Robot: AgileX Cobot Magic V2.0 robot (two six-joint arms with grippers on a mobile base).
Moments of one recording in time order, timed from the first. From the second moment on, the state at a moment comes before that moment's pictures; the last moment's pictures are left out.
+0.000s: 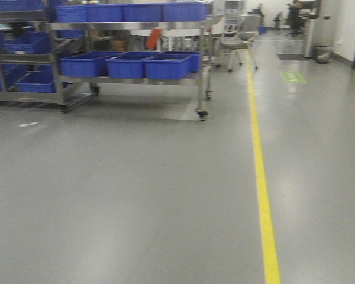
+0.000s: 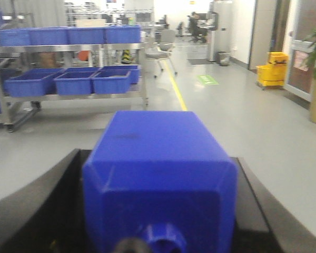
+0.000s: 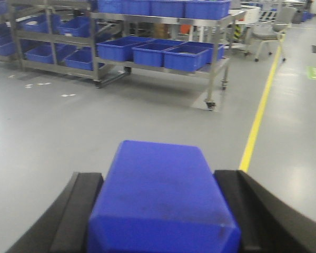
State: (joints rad) left arm -0.26 0.06 -0.51 0.00 0.52 0.00; right arm 0.47 0.16 -0.59 -0.41 0.60 0.38
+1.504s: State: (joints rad) left arm -0.26 0.06 -0.51 0.00 0.52 0.00; right arm 0.47 0.16 -0.59 -0.41 0.60 0.38
